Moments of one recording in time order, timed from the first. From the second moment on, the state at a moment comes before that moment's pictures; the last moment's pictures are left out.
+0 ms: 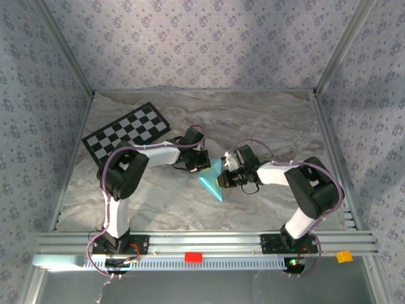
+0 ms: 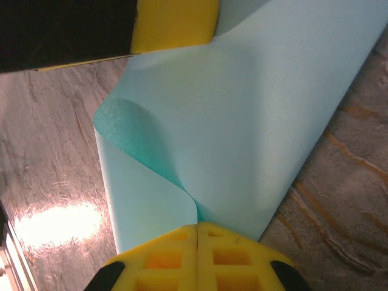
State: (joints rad) left arm -0.70 1.96 1.19 -0.30 0.34 -0.90; right arm 0.53 1.64 0.65 -0.02 -0.58 0.34
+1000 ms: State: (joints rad) left arm -0.71 1.77 1.19 -0.34 0.25 -0.88; right arm 0.54 1.64 0.66 -0.02 -0.58 0.33
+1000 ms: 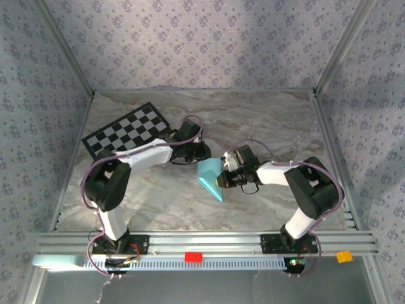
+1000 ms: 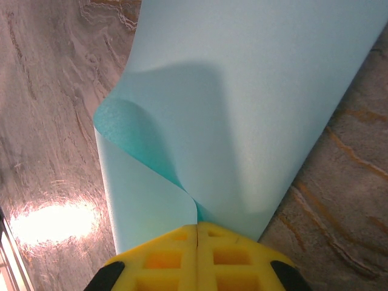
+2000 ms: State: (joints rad) left arm -0.88 1.63 0.68 0.23 0.23 -1.24; right arm 0.53 1.65 0.66 -0.02 -0.57 0.33
